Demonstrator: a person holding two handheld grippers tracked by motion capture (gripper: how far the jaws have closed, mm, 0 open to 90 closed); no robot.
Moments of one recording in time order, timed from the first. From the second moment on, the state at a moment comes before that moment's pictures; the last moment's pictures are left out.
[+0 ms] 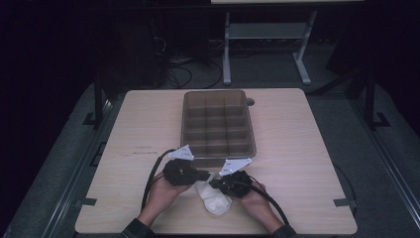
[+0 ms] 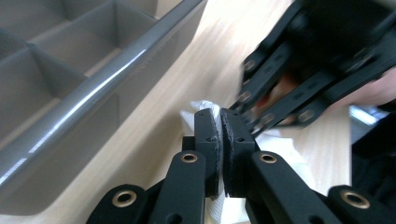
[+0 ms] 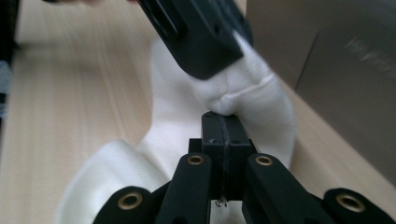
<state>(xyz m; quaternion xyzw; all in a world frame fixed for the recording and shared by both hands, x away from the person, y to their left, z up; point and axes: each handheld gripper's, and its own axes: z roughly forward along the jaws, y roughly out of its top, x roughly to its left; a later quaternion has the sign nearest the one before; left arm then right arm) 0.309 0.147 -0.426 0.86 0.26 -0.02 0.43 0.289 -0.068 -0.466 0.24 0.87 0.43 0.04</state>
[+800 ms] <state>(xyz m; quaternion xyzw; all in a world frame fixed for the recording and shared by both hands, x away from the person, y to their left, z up) 0.310 0.151 -0.424 0.87 0.25 0.01 0.42 0.244 -0.109 -0.463 0.24 0.88 0.41 0.01</state>
